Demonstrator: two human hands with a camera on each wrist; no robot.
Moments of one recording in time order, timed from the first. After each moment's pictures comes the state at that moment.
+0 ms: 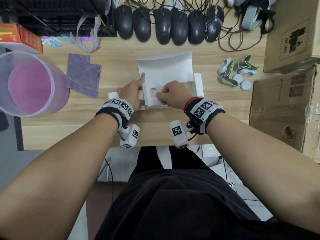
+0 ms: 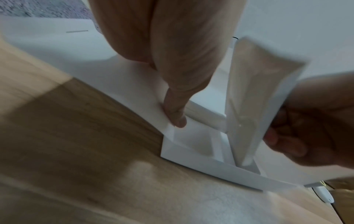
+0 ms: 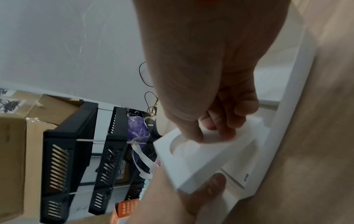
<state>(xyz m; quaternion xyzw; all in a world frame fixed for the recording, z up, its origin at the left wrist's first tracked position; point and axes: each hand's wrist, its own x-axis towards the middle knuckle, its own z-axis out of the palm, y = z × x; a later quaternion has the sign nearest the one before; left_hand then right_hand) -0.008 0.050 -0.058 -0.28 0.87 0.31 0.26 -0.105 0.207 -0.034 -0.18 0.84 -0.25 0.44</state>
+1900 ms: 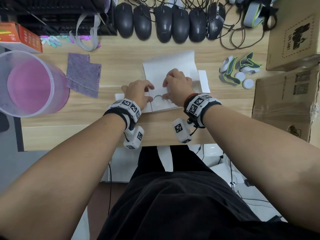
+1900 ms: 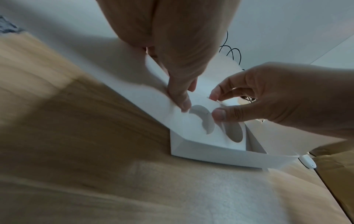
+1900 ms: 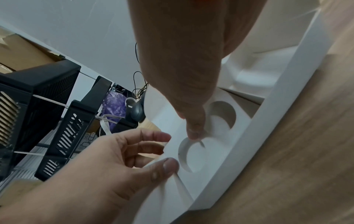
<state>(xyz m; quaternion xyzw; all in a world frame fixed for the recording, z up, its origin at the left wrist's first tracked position) -0.014 0.066 -0.071 -0.27 0.90 0.30 0.18 -0.119 0.208 -0.073 -0.33 0.89 -0.10 0.30</state>
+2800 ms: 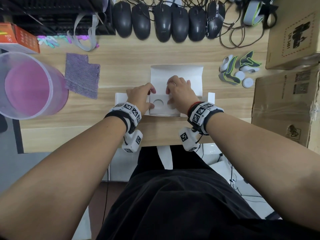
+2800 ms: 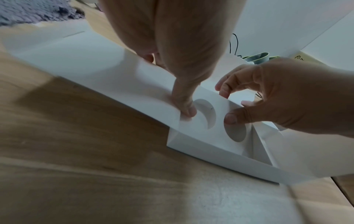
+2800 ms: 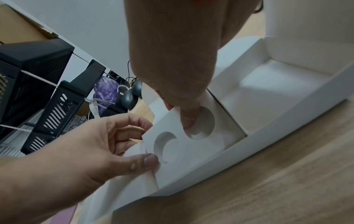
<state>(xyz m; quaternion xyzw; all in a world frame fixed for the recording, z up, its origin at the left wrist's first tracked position) -0.007 0.071 -0.070 -0.23 0.88 0.33 0.23 -0.104 0.227 -0.074 -0.39 0.88 -0.05 0.27</state>
